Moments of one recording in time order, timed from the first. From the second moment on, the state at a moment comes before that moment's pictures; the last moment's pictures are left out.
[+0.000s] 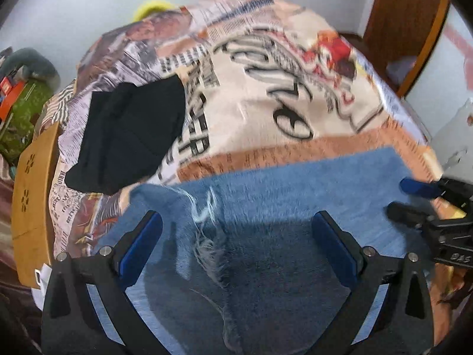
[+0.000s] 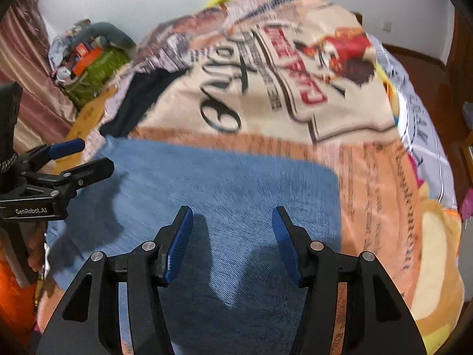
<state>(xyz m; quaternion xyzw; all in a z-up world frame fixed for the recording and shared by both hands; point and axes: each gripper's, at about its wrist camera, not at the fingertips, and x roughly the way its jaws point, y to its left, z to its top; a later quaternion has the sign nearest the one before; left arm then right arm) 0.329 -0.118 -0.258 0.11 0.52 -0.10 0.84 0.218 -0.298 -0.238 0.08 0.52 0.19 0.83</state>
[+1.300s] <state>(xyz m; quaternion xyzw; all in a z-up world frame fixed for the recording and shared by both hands) 0.227 -0.020 -0.212 0.04 0.46 -0.05 0.88 0.147 -0.304 -0.186 0.06 0.47 0.16 0.86</state>
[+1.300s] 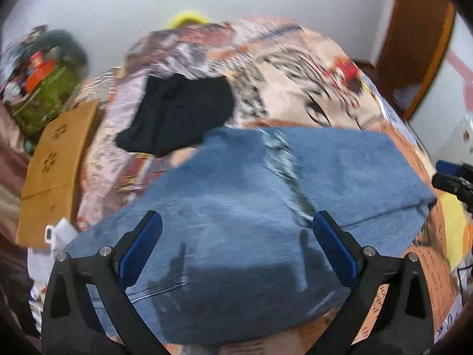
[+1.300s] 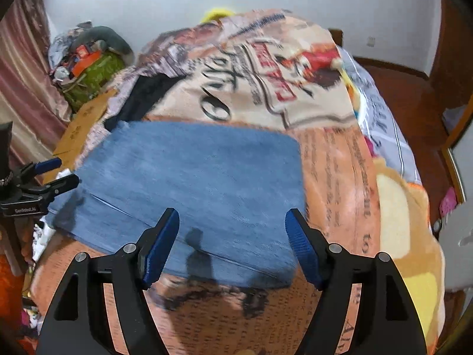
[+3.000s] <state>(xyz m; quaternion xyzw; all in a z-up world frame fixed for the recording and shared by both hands) 0.133 0.242 -0.328 -0.42 0.47 0.13 0.76 0.169 -0.159 -0.219 -0.04 0.50 0.28 0.82</state>
